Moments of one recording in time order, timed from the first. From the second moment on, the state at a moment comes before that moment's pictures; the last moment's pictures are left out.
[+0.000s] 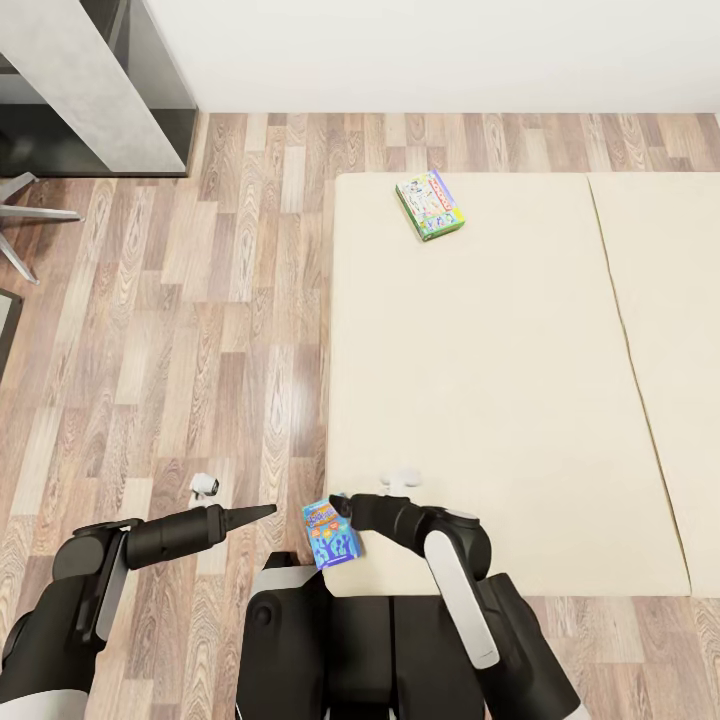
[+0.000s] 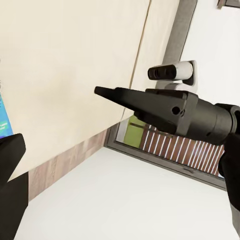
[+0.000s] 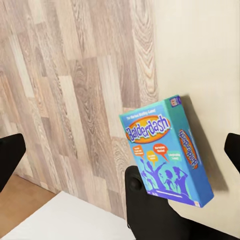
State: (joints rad) left arm -0.44 0.09 0.30 -1.34 0.00 1.01 -1.43; right arm -0.43 0.17 0.29 -1.50 -0.49 0.84 -0.08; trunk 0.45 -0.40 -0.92
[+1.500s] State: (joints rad) left arm -0.44 0.10 0.30 -1.34 0.00 1.01 -1.43; right arm -0.43 0.17 0.30 -1.49 -0.49 0.84 -0.08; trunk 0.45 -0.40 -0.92
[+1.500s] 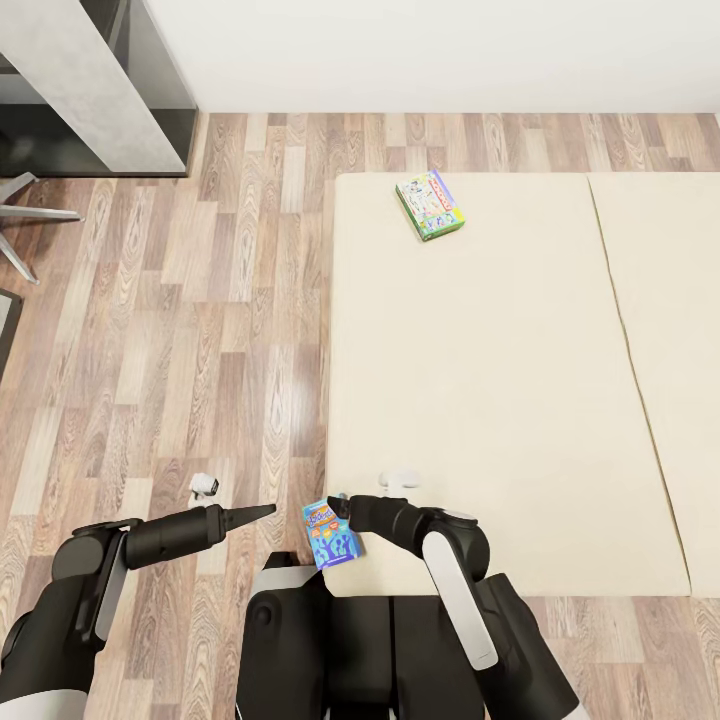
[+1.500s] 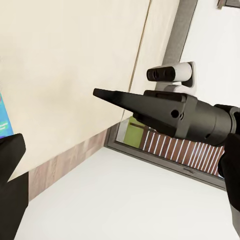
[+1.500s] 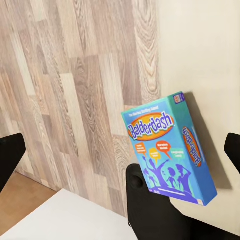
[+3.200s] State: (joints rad) left arm -0.44 0.10 0.30 -1.34 0.00 1.01 -1.43; right arm -0.43 0.17 0.30 -1.49 -0.49 0.84 -0.08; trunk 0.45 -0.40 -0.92
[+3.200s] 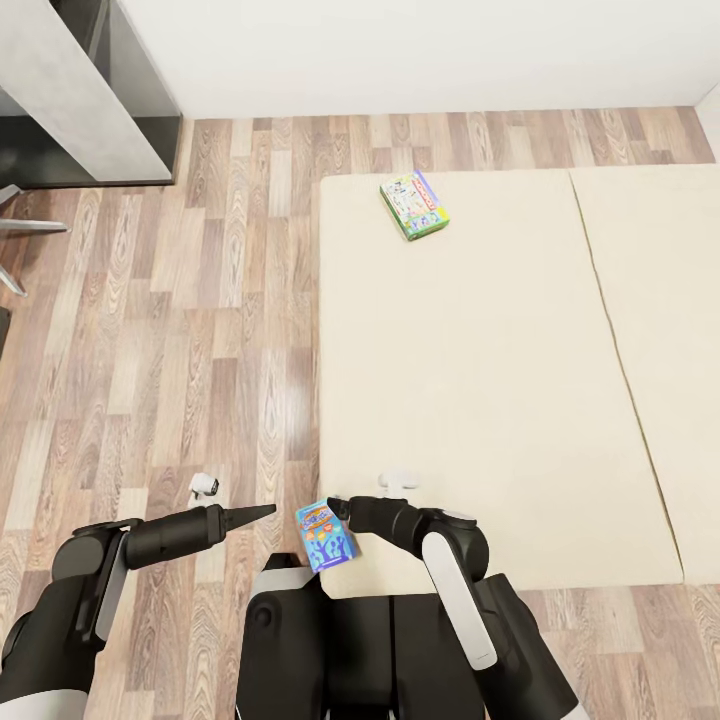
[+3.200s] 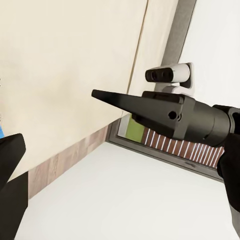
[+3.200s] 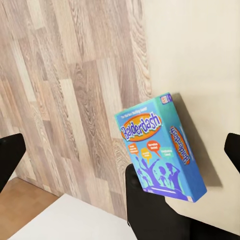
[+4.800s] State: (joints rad) left arm -0.44 0.10 0.30 -1.34 0.00 1.01 -1.43; right arm -0.43 0.17 0.30 -1.49 -0.49 0.81 -0.08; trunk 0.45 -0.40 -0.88
